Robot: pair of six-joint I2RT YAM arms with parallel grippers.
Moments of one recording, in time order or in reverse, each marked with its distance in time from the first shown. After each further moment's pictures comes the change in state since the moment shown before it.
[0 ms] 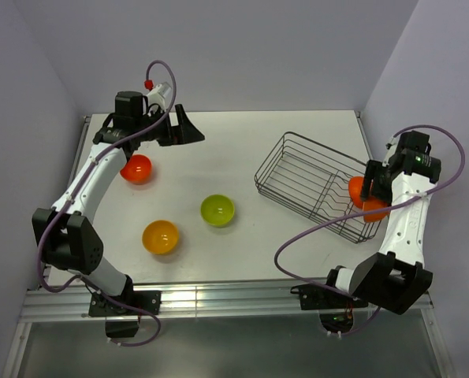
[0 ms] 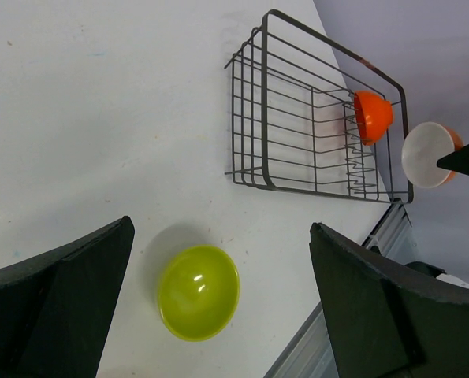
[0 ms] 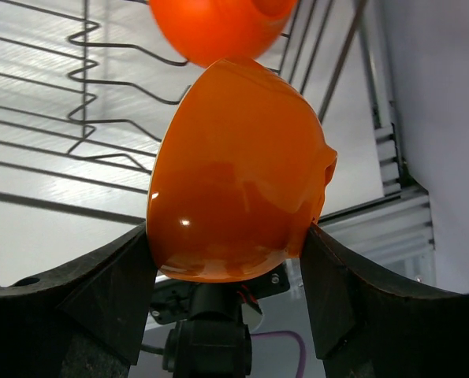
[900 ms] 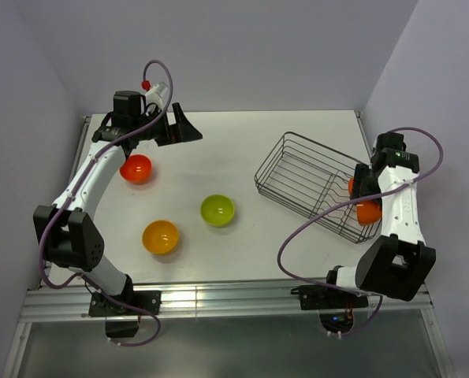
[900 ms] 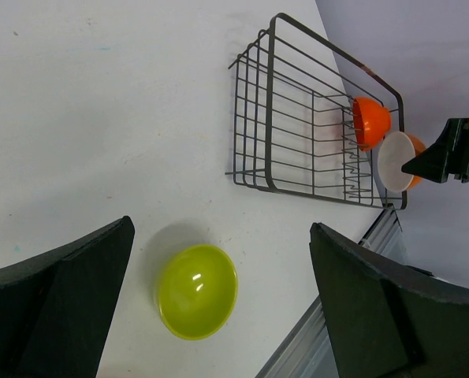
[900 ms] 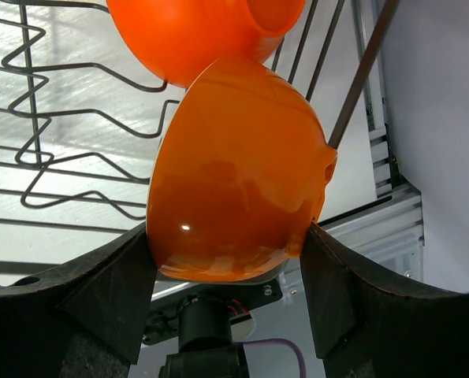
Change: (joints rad) left arm 0.026 0.034 0.034 -0.019 0.020 -0.027; right arm 0.112 0.073 -0.115 0.109 0.164 0.076
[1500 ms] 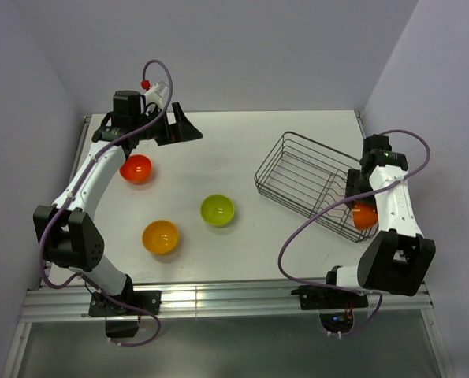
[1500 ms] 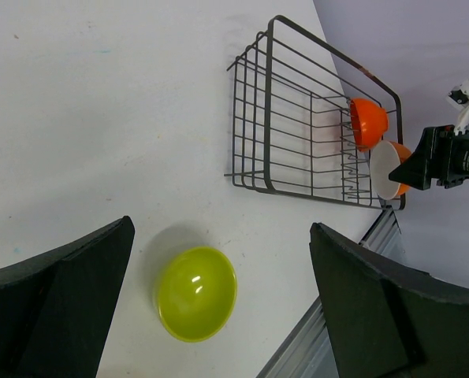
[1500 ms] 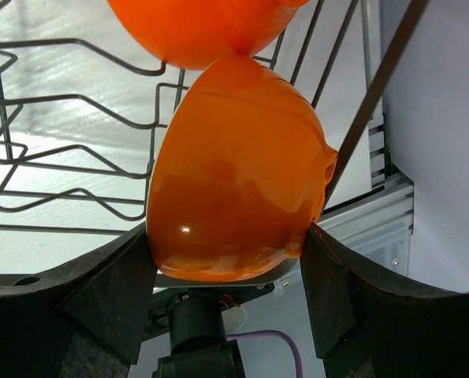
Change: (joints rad) left arm 0.002 0.000 0.000 0.007 0.000 -0.006; right arm 0.085 0.035 -0.048 0.011 0.089 0.036
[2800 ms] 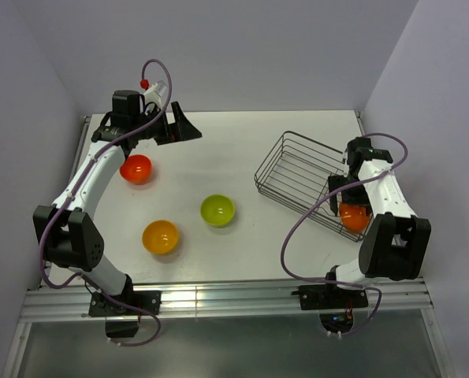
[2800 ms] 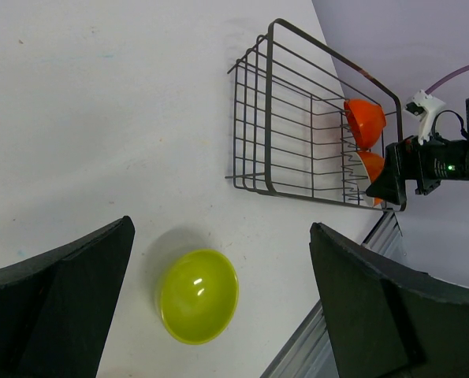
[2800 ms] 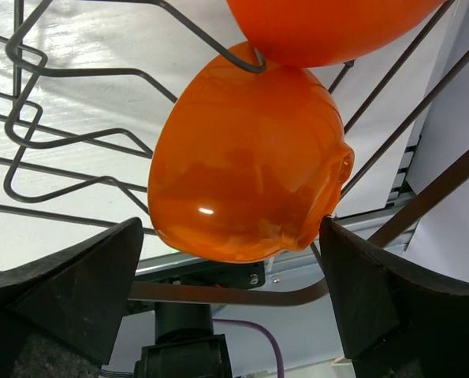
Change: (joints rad) left arm 0.005 0.000 0.000 0.011 0.000 0.000; right arm 0.087 0.104 -0.033 -0.007 -0.053 -0.082
